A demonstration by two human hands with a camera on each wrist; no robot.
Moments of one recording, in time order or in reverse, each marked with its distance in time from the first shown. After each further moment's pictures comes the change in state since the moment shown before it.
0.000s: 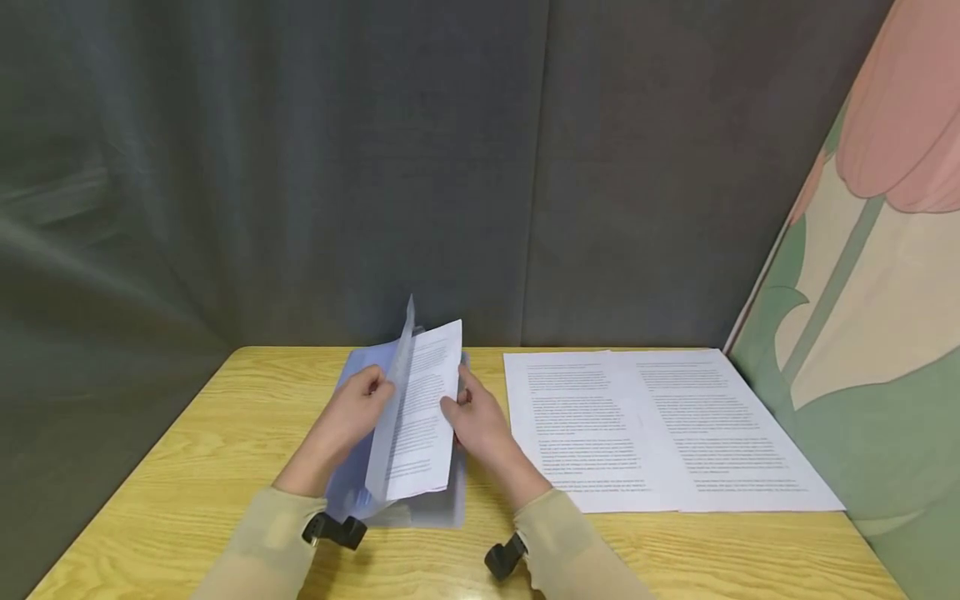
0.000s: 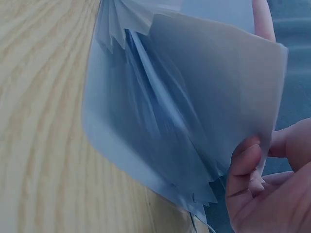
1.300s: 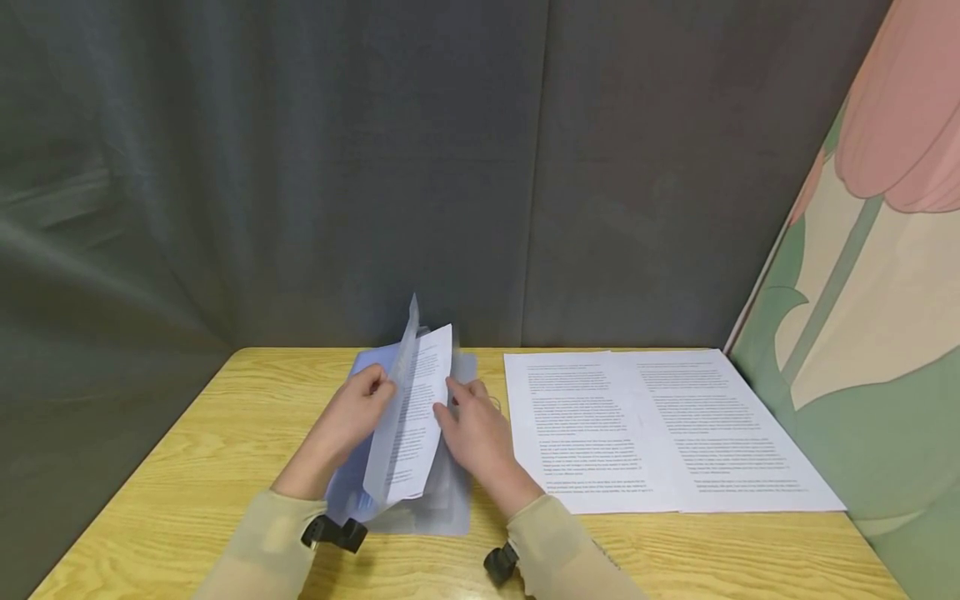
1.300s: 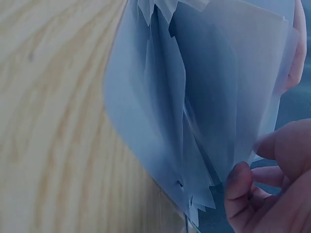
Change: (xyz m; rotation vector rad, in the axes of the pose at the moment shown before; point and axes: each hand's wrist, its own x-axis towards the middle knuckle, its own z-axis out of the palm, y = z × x) left_hand -0.005 0.009 -0.002 -0.021 -0.017 -0.010; right_hand -0.004 0.007 0.009 -0.505 0.153 -0.289
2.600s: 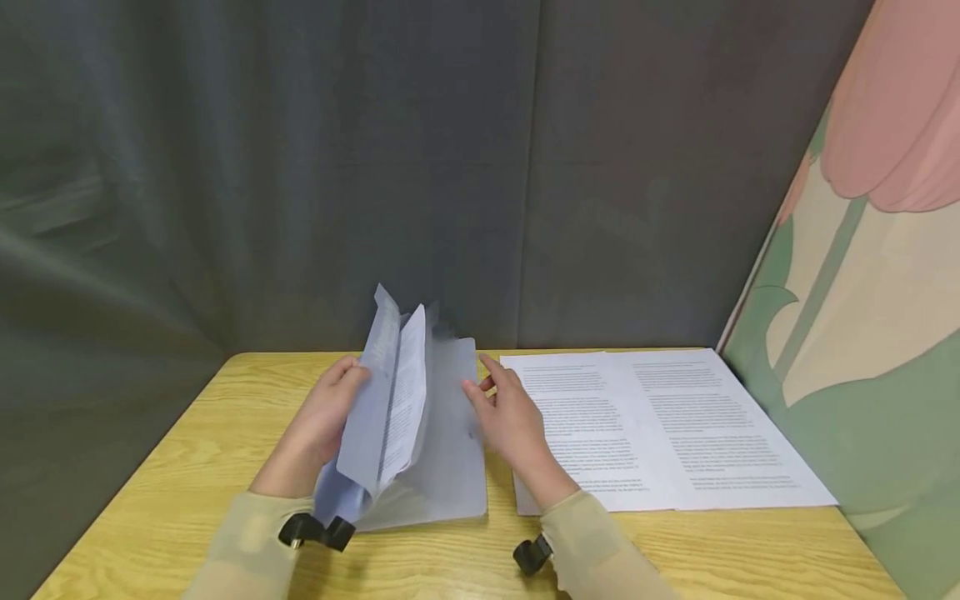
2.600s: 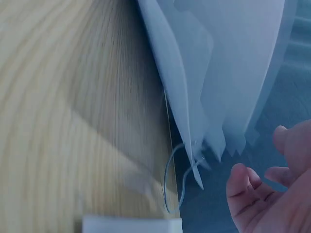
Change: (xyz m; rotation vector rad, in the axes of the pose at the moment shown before) left_hand -0.001 -0.001 -0.020 -0.499 0.016 -0.143; right_hand 0.002 0.017 -0.046 0.102 0.030 0.075
